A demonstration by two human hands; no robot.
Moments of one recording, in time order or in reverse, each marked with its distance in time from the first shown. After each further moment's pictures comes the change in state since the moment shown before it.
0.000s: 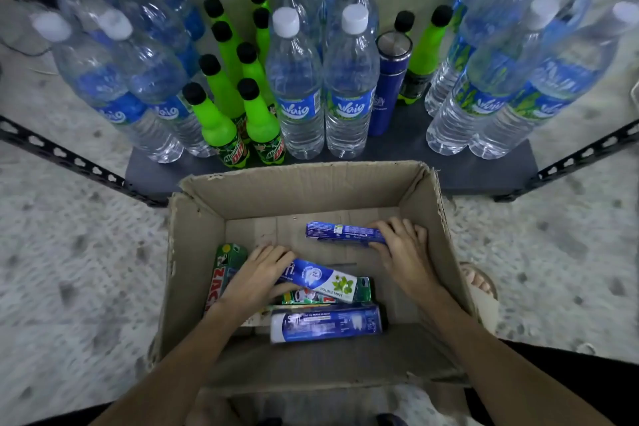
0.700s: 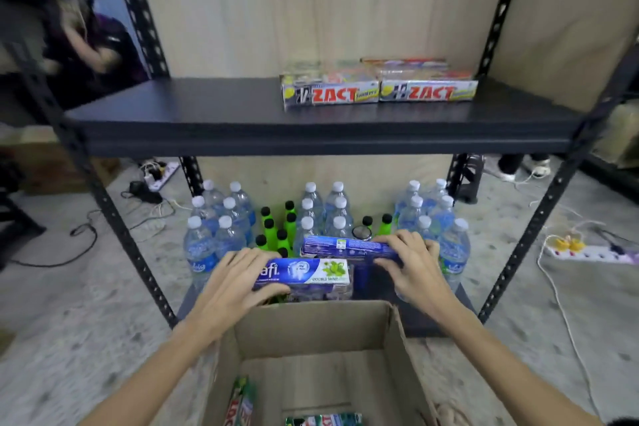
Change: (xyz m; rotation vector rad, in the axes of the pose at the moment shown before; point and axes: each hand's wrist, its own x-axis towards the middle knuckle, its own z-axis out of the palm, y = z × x) left_hand -0.056 0.076 -0.327 0.223 0.704 0.014; right_hand 0.004 -0.079 -0.314 0.108 0.499 -0.276
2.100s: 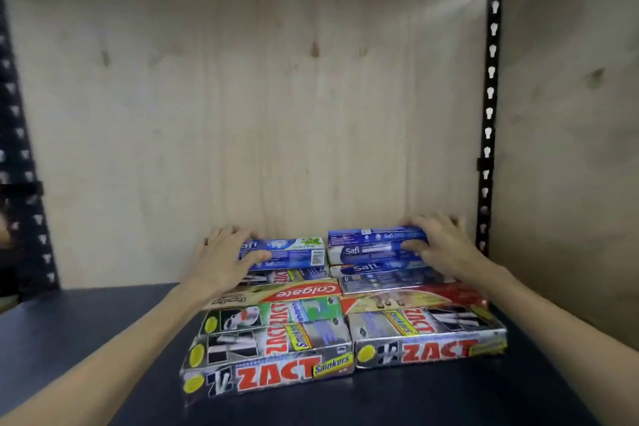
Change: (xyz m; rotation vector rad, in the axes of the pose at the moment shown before) left_hand 0.486 -0.104 -0.070 0.001 0.071 -0.260; right_hand 0.434 0.163 -0.168 -0.204 0.116 0.017
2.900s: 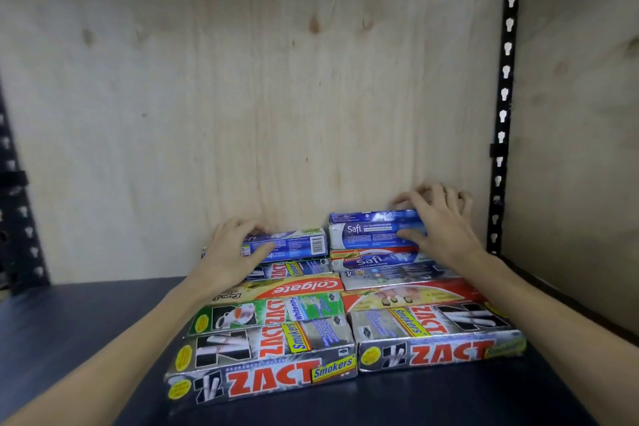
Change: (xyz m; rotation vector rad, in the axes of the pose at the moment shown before) left_hand 0.014 -0.011 0.031 -0.248 0.056 0.100; right_hand 0.014 -0.008 0.017 -0.244 0.226 0.007
